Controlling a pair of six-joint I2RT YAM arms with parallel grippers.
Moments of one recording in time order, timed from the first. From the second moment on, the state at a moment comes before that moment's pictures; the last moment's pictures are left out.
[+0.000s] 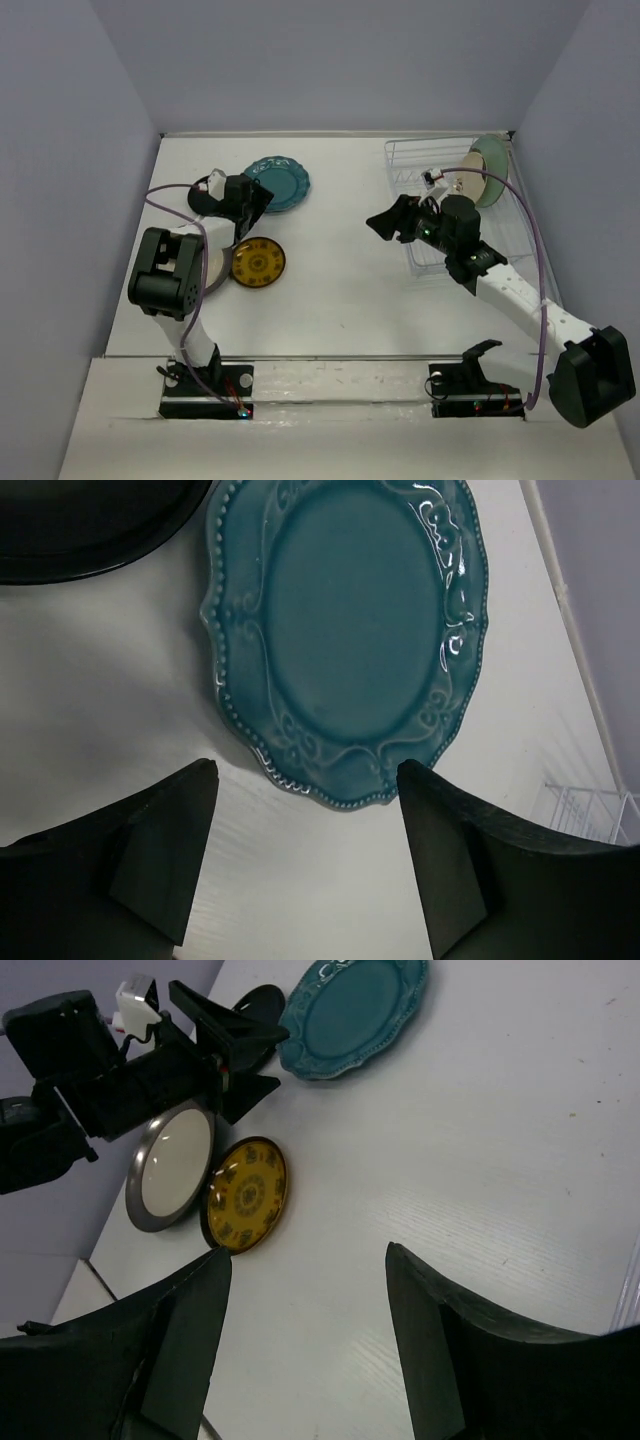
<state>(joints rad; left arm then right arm) -0.22 1.73 0.91 0.21 -0.18 -1.06 0.43 1.11 0.73 0.15 -0.31 0.58</state>
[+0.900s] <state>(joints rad) -0.22 1.80 0.87 0.51 -0.18 -1.15 0.43 1.17 0.78 0.17 -0.37 0.62</state>
